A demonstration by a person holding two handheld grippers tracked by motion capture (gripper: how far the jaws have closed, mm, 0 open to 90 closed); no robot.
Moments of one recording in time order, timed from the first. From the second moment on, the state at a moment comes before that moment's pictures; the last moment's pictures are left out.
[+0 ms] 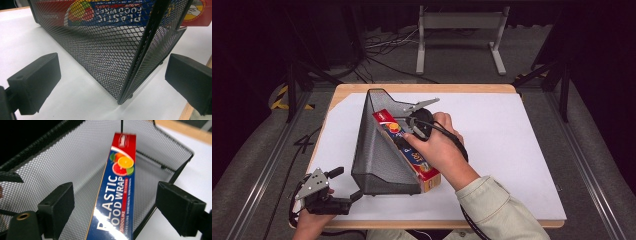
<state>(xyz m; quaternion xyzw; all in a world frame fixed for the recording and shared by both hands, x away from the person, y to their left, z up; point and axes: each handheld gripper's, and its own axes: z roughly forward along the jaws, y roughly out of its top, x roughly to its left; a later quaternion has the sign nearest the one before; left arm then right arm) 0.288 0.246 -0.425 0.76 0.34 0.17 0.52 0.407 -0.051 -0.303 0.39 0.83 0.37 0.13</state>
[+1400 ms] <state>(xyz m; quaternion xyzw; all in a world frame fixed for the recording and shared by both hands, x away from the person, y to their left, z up) 0.290 0.245 -0.424 0.76 0.34 0.17 0.52 0.378 -0.226 -0.272 0.34 0.81 0.45 0.17</state>
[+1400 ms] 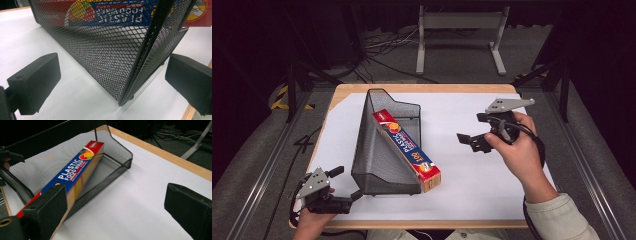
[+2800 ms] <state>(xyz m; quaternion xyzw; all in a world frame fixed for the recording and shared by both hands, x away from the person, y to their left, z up) 0.291 0.244 -0.425 0.77 0.33 0.18 0.52 0.355 -0.341 -0.378 0.34 0.79 0.46 0.21</state>
